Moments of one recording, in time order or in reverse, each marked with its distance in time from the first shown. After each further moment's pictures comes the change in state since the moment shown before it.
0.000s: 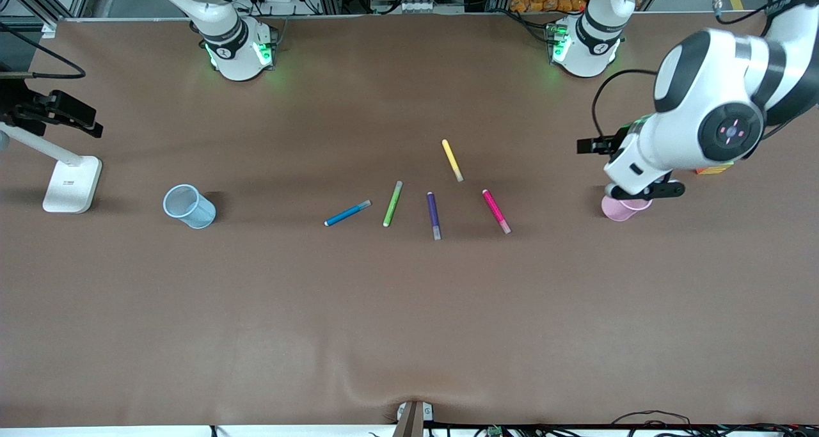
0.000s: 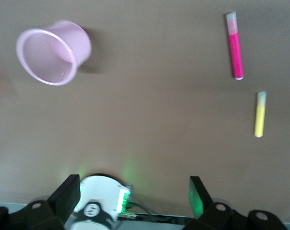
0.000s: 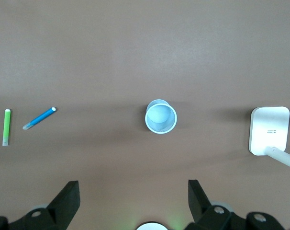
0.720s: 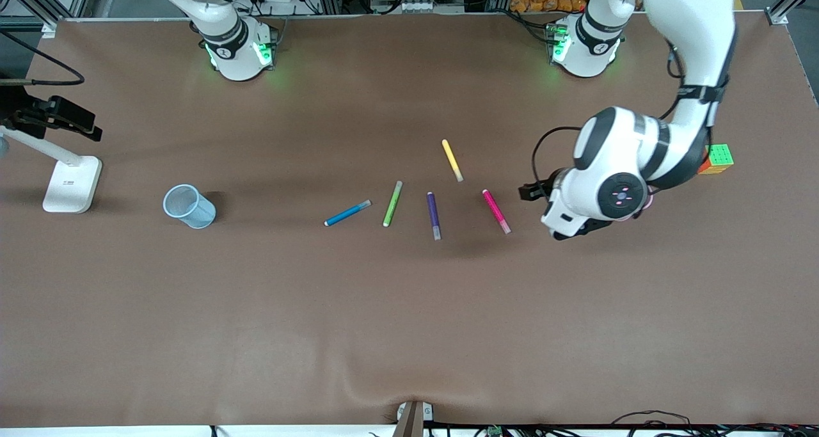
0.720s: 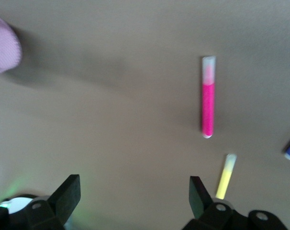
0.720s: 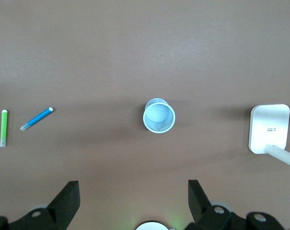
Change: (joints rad) left arm -0.118 0.237 -0.013 0.005 -0.038 0.273 -0.327; right arm 0.000 0.015 -0.011 0.000 0.000 0.000 0.000
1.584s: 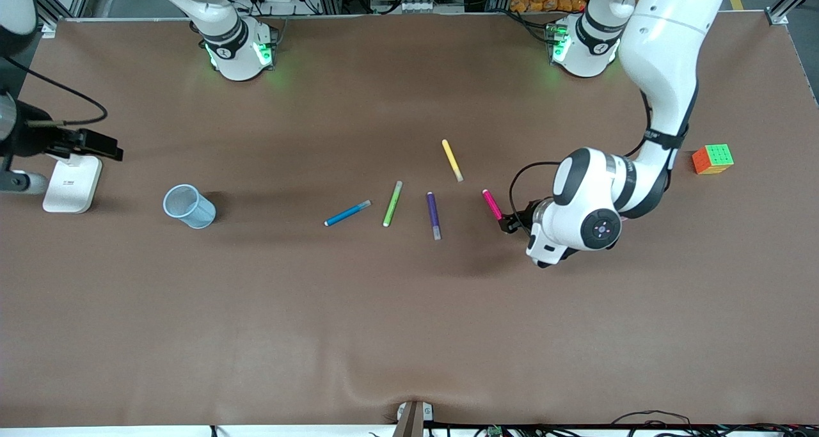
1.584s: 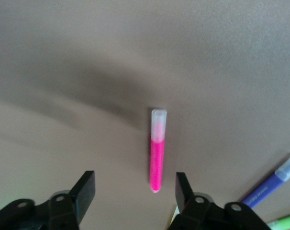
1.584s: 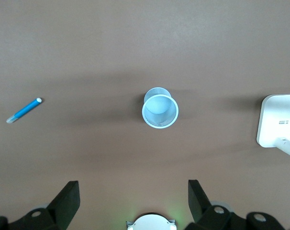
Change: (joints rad) left arm 0.000 0.217 0.003 0.097 -0.100 0.187 -0.050; right arm 0.000 0.103 -0.001 -0.009 0.000 -0.003 -0.001
